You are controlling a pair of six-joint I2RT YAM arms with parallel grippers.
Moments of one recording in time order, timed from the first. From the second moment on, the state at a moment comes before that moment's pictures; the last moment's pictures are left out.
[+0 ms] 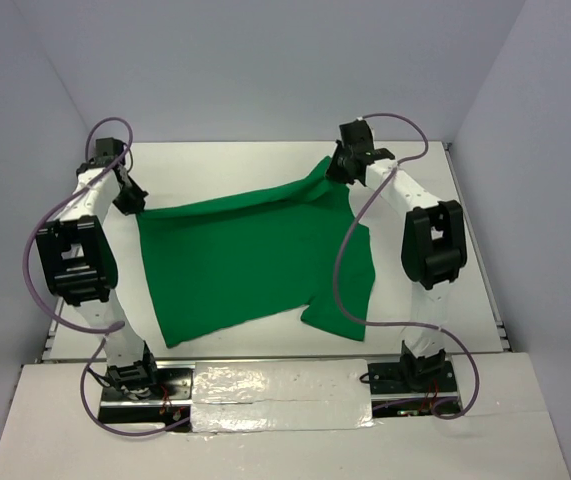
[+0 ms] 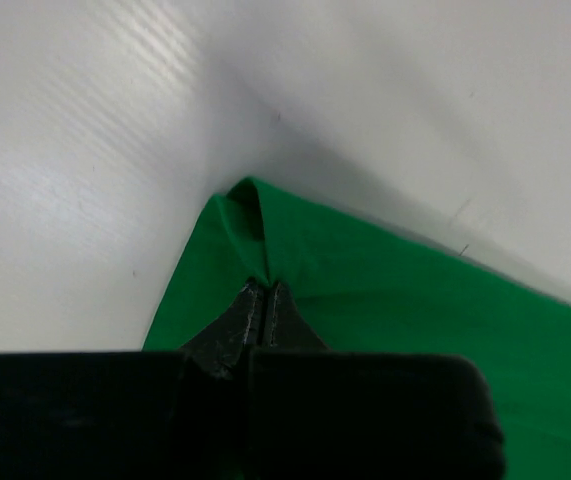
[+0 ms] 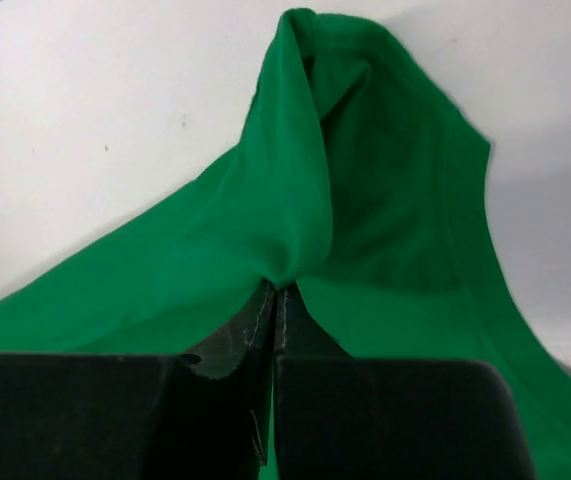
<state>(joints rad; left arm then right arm) 0.19 1.90 1.55 -0.71 -0.12 -0.58 0.27 2.02 1.70 -0.42 0.04 0.62</state>
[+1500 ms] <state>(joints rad) 0.03 1.79 1.40 -0.68 -0.14 -0.65 0.24 1.81 1.49 -0.49 0.17 0.62</state>
